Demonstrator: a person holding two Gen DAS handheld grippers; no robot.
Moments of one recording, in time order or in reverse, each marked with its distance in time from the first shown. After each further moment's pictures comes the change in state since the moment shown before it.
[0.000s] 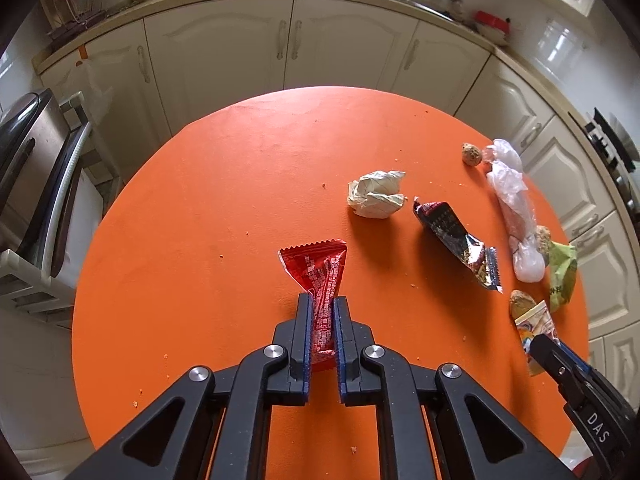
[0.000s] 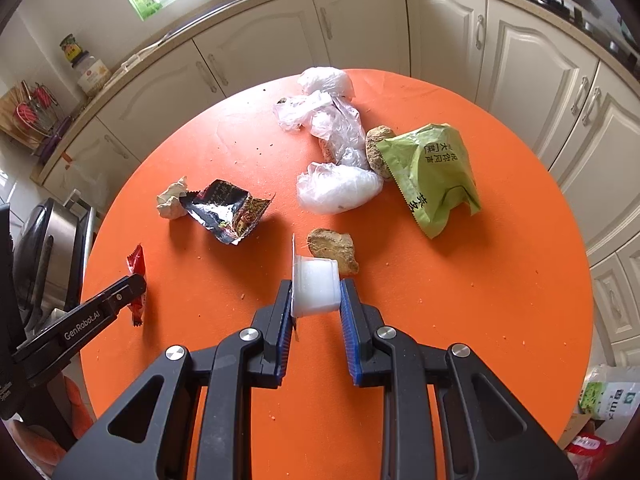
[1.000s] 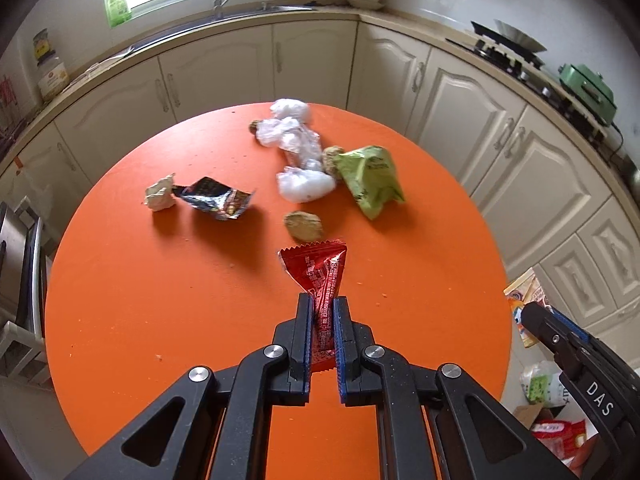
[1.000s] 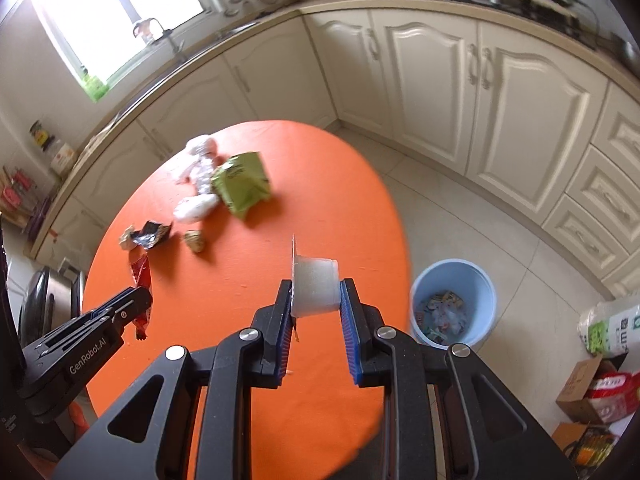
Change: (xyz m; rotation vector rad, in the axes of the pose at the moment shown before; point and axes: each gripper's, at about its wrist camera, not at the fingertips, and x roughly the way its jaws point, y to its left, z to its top) left arm -0.068 -0.180 -0.104 0.372 -0.040 -0.080; right arm -0.116 -0.138 -0.072 0.254 -0.156 -0.071
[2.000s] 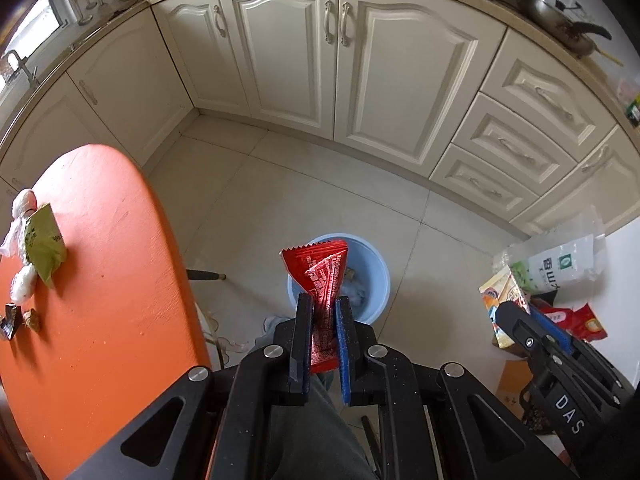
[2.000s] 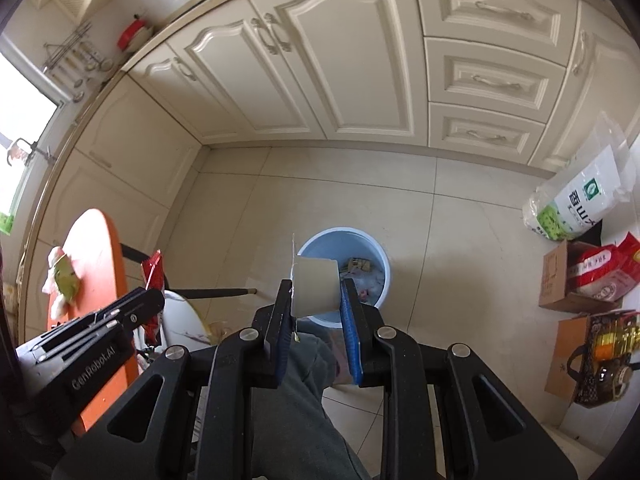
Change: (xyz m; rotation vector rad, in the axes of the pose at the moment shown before) left arm 0.140 -0.288 0.033 0.459 0.193 -0.157; right arm -0.025 -0.247 -0.029 0.468 0.010 -0.204
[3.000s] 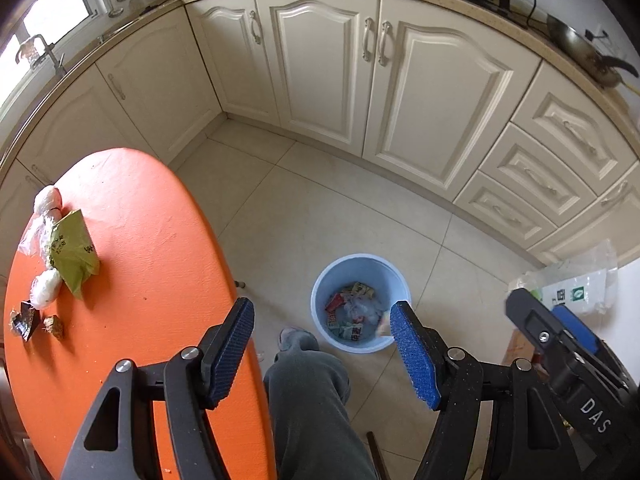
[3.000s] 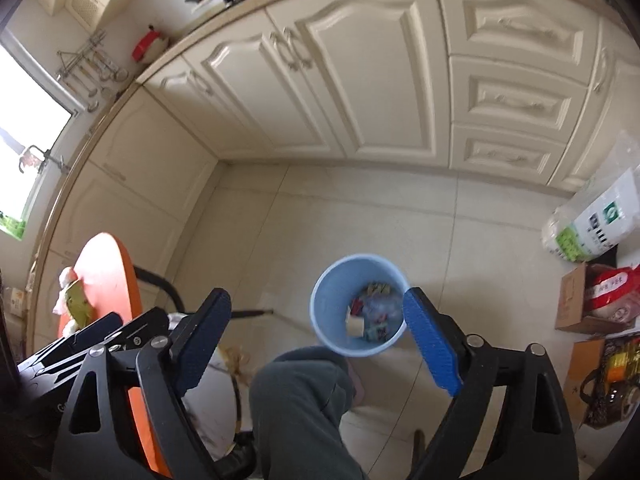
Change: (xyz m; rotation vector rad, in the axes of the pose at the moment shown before) left arm 0.002 0.012 0.012 -0.086 -0.041 0.068; right arm 0.010 0.023 0.024 -0.026 -0.074 0.040
